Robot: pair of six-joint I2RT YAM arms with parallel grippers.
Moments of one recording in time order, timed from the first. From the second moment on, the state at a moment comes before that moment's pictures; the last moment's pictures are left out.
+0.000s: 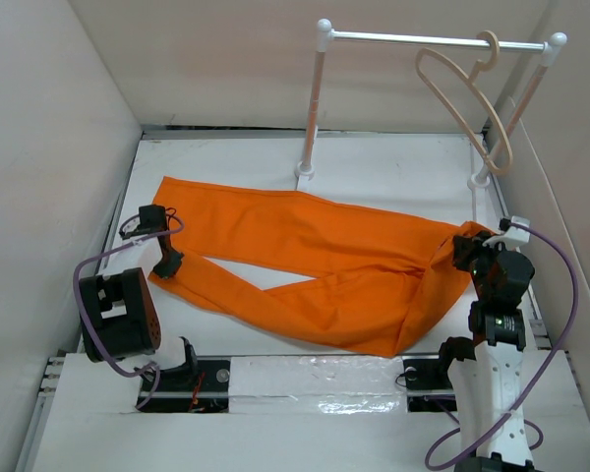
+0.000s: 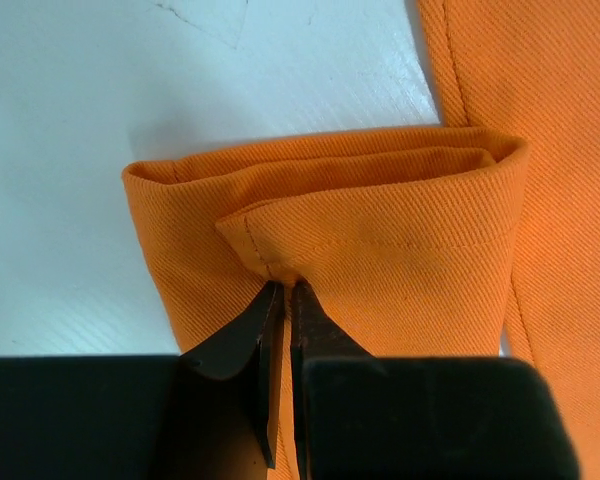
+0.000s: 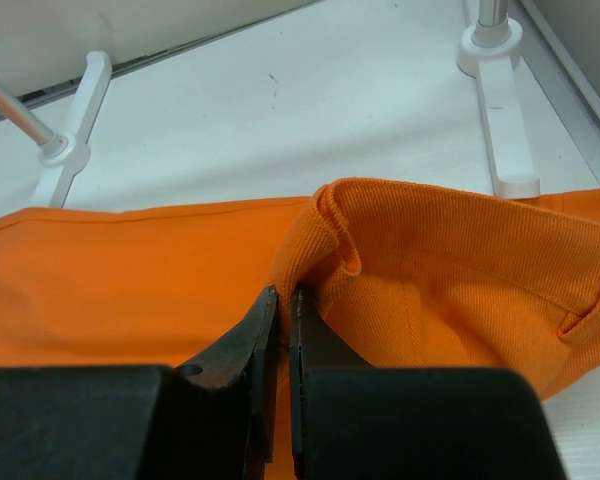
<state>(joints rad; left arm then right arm) 0.19 1.44 0.76 -0.55 -0.25 -0.69 -0.22 0.44 0.43 -0.16 -0.18 0.27</state>
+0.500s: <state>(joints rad) 0.19 0.96 0.77 -0.56 -0.26 -0.71 -0.22 0.43 0.45 -0.23 -0.11 0.26</state>
